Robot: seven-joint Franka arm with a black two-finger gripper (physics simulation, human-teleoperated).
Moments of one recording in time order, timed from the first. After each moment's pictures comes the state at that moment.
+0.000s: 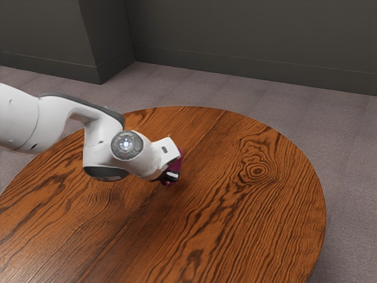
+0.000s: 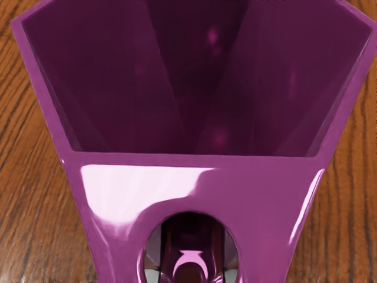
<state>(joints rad) -0.21 0.24 0.14 -2.24 1.09 2.91 -1.28</state>
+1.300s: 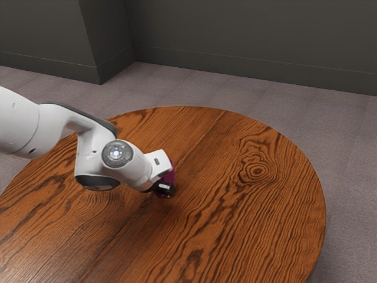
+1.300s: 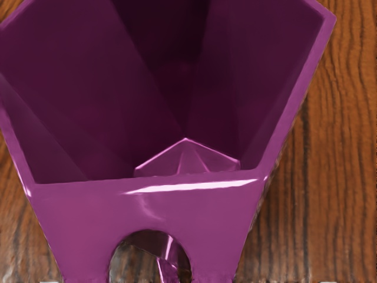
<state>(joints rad) -0.17 0.26 0.14 -2.30 1.11 2.99 -1.23</state>
